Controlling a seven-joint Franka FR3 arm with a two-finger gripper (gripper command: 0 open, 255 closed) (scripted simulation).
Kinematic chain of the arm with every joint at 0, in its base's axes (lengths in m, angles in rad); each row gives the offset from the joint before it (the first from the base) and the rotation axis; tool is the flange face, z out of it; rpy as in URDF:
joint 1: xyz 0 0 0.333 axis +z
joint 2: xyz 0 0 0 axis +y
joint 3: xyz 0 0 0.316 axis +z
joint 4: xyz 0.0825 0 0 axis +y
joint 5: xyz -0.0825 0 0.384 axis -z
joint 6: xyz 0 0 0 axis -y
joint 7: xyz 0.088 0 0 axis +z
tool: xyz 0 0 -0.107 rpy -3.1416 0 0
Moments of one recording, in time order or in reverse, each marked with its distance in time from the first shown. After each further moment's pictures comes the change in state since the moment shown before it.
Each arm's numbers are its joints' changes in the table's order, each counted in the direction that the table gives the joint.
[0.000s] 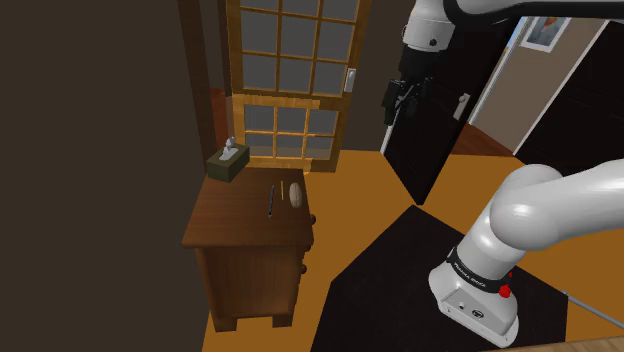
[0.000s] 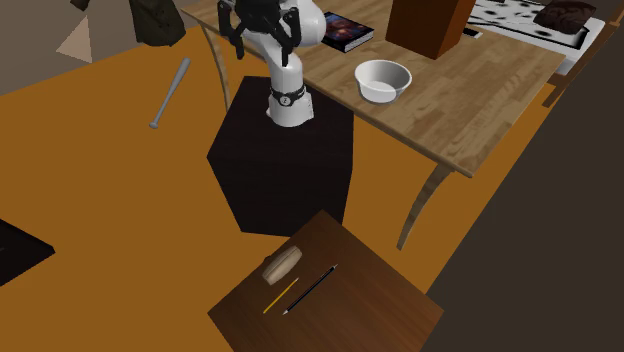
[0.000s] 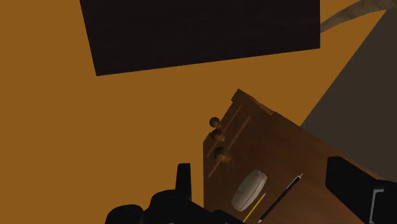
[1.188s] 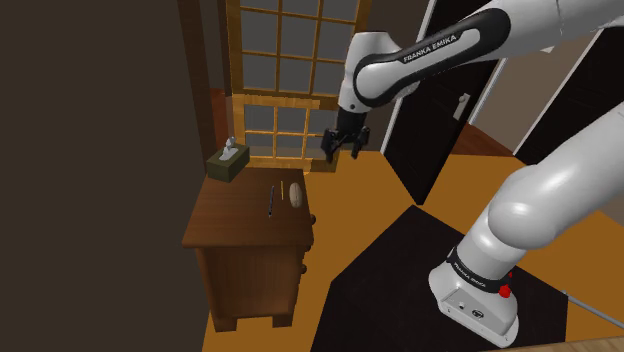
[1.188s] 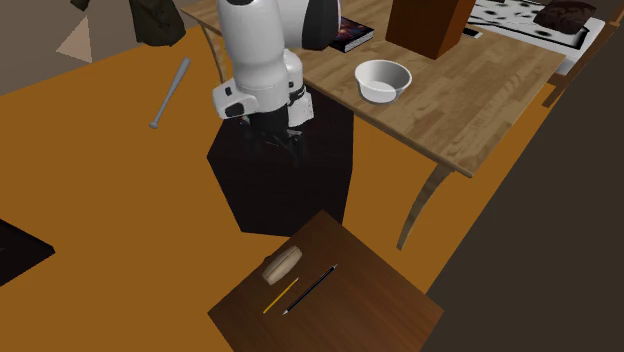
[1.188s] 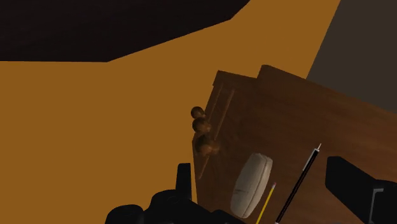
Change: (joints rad) arm -0.034 0.504 0.068 0.054 -0.081 0.547 -0.204
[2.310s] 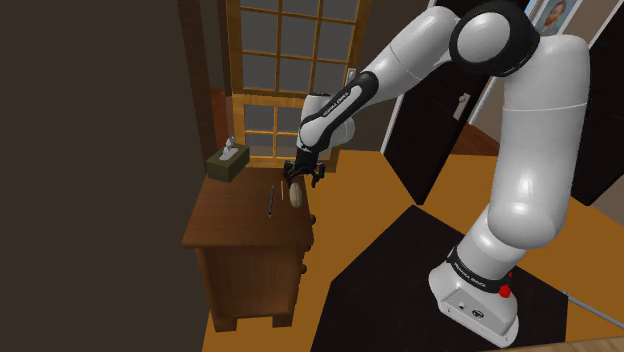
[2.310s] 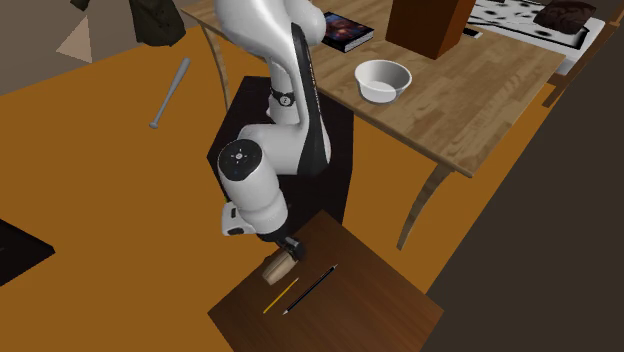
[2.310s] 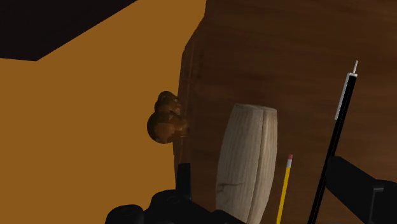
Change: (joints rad) arm -0.002 0.710 -0.006 -0.343 -0.017 0.370 -0.168
